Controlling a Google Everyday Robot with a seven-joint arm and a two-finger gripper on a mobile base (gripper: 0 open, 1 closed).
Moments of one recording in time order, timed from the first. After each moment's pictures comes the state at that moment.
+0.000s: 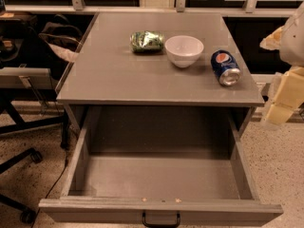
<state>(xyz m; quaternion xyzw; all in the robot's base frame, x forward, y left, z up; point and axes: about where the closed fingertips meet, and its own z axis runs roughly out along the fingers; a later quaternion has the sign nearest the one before) 0.438 -0.217 0.976 -0.60 0.78 -0.03 0.16</state>
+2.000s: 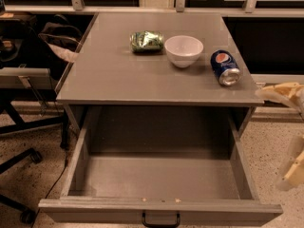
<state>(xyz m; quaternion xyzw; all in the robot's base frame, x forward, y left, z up) 0.363 -0.208 0.921 -0.62 0.73 0.15 0.24</state>
